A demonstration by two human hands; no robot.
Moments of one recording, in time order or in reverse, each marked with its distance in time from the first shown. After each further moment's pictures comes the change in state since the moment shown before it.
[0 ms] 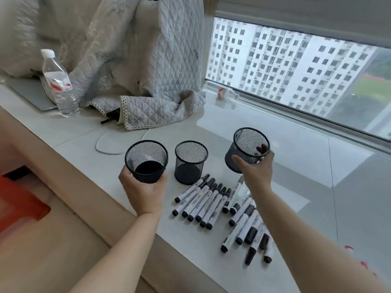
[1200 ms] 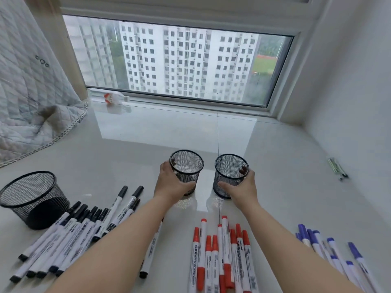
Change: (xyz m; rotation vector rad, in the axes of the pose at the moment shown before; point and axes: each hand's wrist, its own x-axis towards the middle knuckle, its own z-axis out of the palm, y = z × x) left_hand -0.224 0.097 0.217 0.188 -1.125 0.255; right_hand 0.034 0.121 -0.258 -0.139 0.216 0.187
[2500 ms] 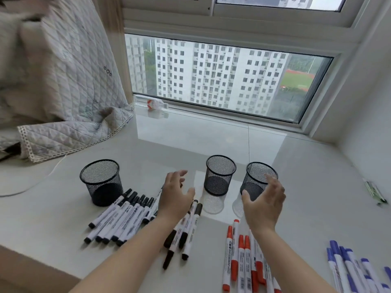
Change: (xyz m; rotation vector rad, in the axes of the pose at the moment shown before) left_hand -0.062 -0.026 -0.083 -0.003 0.181 0.102; right_hand -0.072 -0.040 0.029 -0.394 0.286 -0.288
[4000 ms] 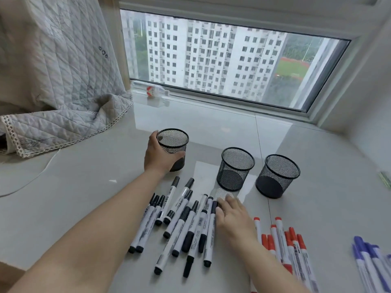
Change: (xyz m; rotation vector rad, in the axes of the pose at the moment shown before) left_hand 0.119 -0.066 -0.037 0.022 0.096 -0.140; right_hand -0.062 -0.034 0.063 -0.321 -0.715 -0.181
